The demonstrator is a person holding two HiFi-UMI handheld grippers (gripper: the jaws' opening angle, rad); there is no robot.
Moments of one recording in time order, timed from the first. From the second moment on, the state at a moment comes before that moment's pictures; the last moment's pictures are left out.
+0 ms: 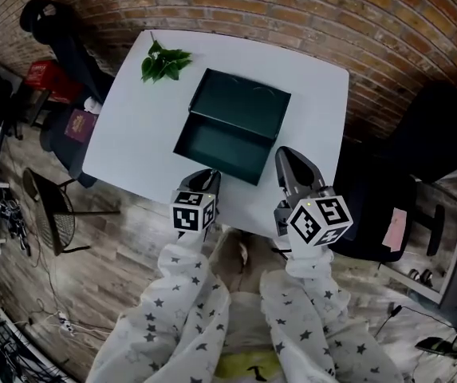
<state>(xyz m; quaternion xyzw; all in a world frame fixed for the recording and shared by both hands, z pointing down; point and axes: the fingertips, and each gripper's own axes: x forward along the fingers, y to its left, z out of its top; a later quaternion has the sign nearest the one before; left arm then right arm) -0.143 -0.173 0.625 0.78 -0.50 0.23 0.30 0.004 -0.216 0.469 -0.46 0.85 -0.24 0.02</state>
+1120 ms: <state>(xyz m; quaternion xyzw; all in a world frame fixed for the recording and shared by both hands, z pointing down) -0.134 -0.197 0.621 0.80 -0.46 0.26 0.29 0.016 -0.222 0.473 -0.51 0.83 -0.23 0.04</state>
